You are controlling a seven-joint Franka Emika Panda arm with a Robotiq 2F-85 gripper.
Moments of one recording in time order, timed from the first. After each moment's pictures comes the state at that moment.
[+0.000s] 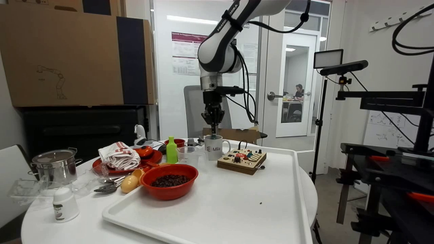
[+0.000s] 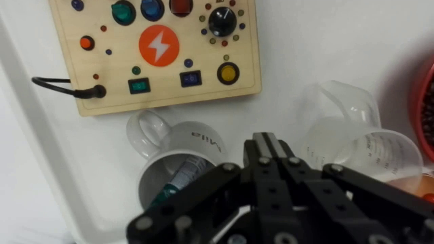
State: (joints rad) arm -0.17 0.77 -0.06 -1.61 0.03 2.31 -0.01
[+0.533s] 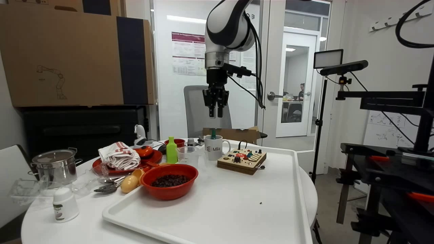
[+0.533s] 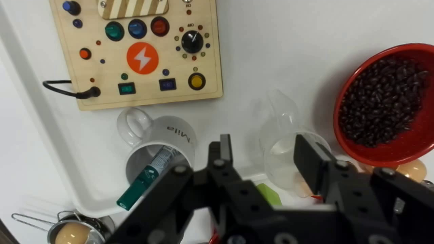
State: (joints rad) arm -0.14 0.51 -0.03 -1.88 0.03 2.40 -0.01
